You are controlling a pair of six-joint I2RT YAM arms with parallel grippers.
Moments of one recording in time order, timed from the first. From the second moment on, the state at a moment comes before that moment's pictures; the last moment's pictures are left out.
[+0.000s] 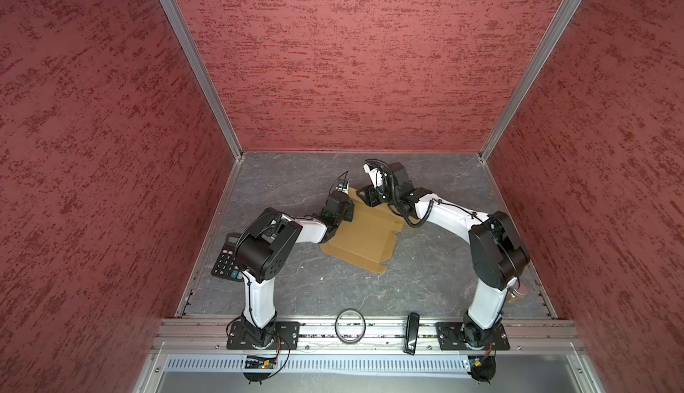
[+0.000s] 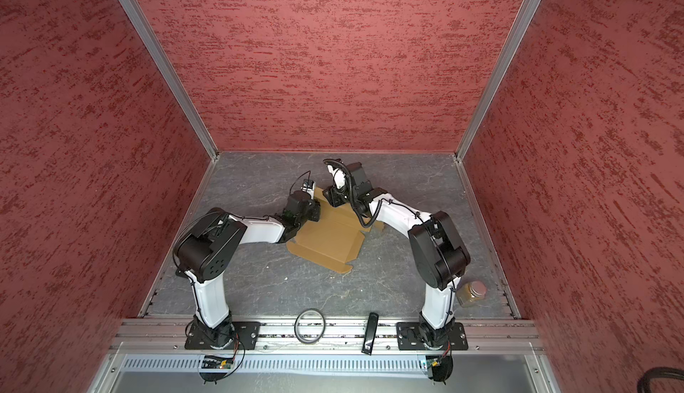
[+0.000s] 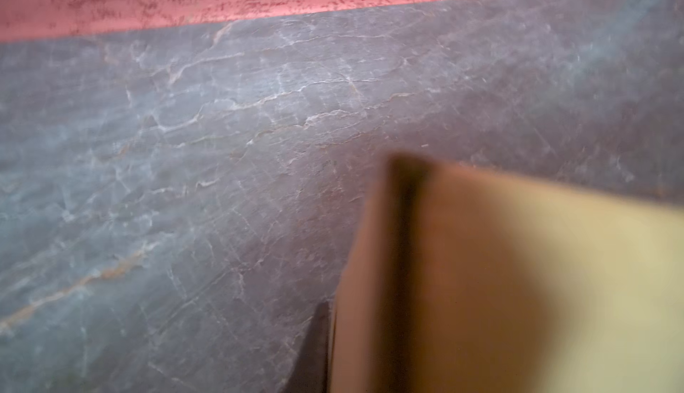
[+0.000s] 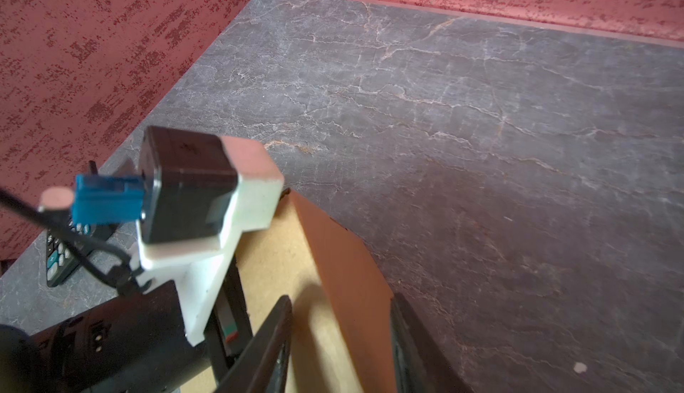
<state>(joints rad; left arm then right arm) -0.57 1.91 0.93 0.42 -0.24 -0.21 0.54 1.84 1.30 -0.07 -0.29 0.21</state>
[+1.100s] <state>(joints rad) -0.55 1.88 0.82 0.48 -0.23 -0.26 0.54 1.85 1.30 -0.06 -0.29 0.25</state>
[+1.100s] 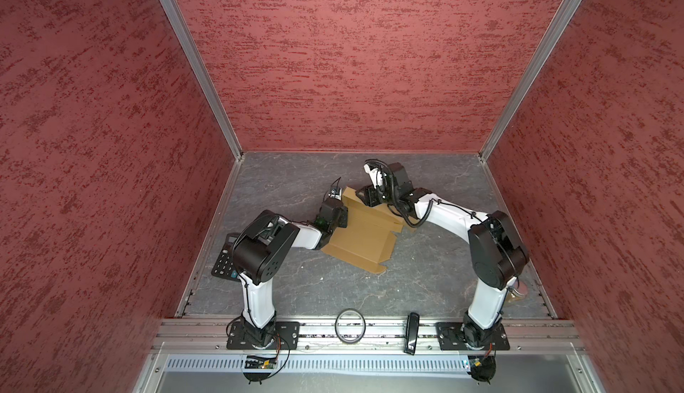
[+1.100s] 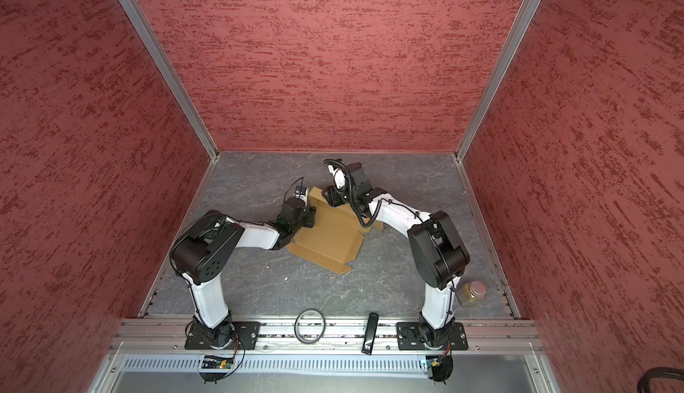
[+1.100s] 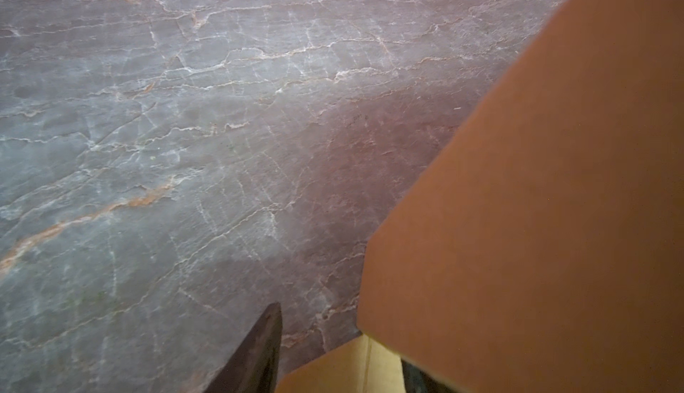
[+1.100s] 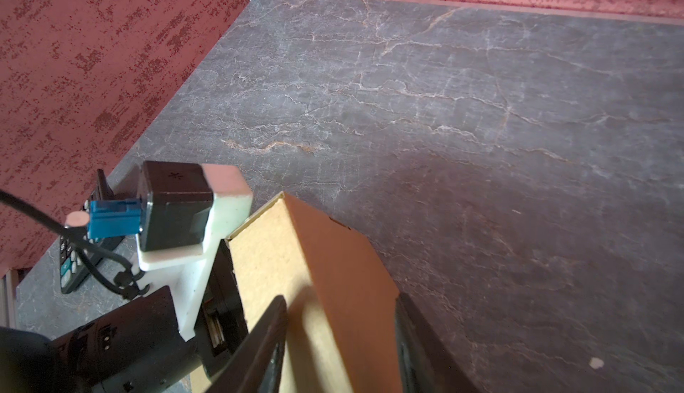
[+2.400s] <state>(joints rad) -0.53 1.88 0.93 0.36 -0.24 -0.25 0.54 1.69 1.31 -0.15 -0.18 0.30</state>
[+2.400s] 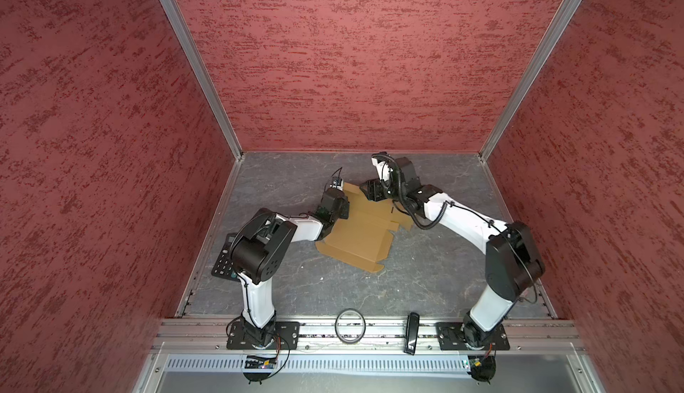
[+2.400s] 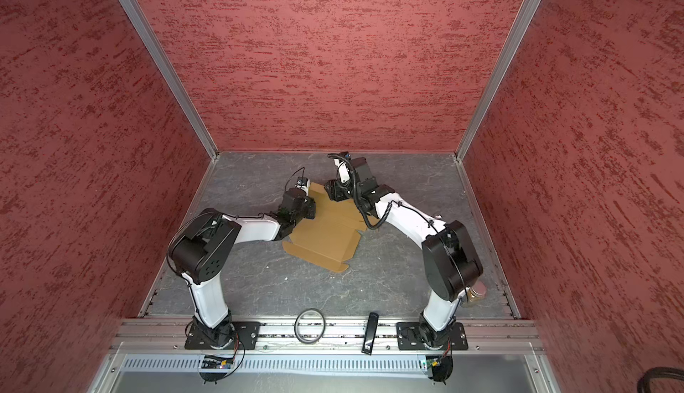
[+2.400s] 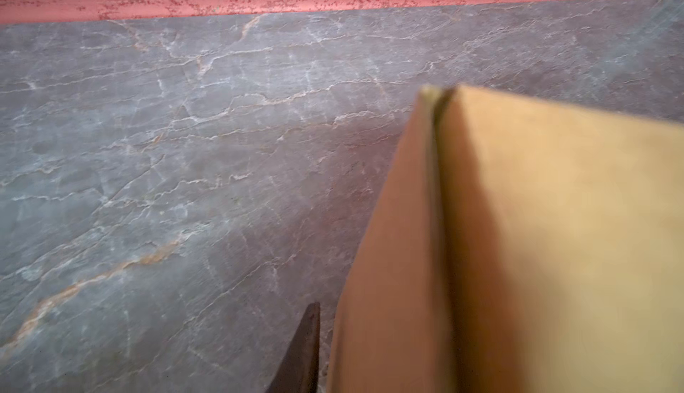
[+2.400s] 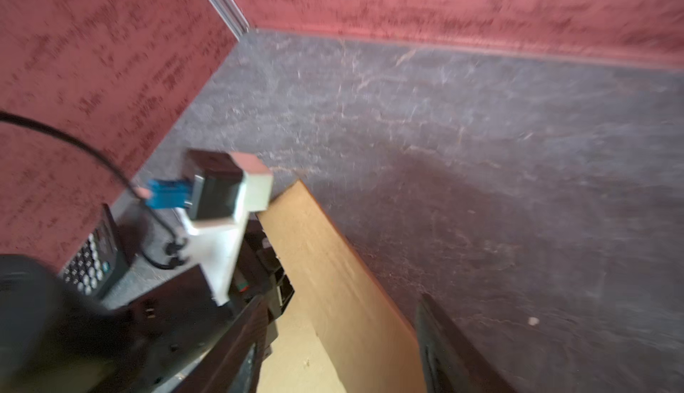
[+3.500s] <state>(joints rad) -0.53 1.84 0.88 0.34 -0.32 -0.35 0.52 1.52 1.21 -0.30 0.05 0.61</state>
